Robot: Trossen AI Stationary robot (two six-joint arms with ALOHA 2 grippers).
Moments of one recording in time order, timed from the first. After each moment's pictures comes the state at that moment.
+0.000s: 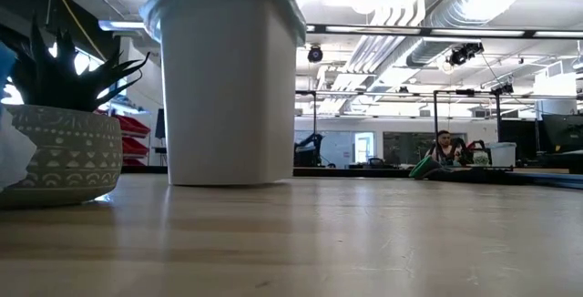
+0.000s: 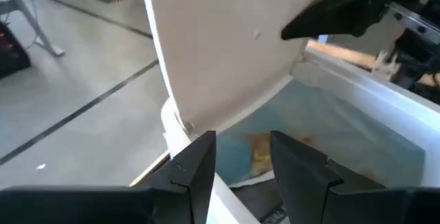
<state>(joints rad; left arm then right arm) 0.16 0.94 1.25 -0.74 -0.49 -0.16 -0.23 1.72 1.69 -0.22 0.15 -0.18</state>
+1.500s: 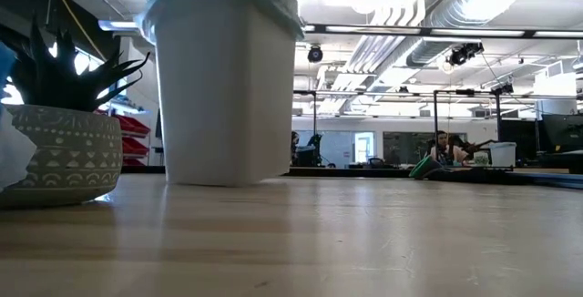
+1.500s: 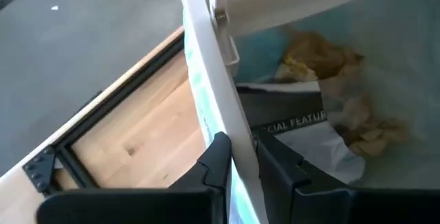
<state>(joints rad) 0.35 1.39 1.78 -1.43 -0.26 -0.37 -0.23 1.71 1.69 -0.23 0.08 -0.17</state>
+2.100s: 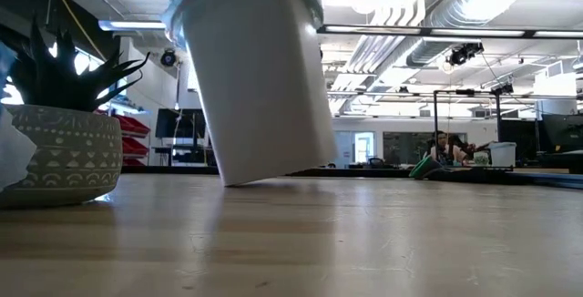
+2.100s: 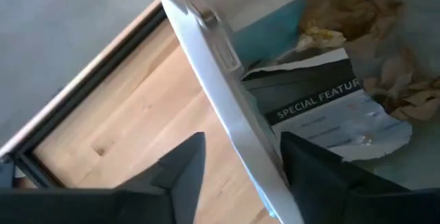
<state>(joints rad) 0.36 1.46 1.78 -1.41 -0.17 -0.34 -0.24 1.66 1.69 -0.25 0.08 -0.11</state>
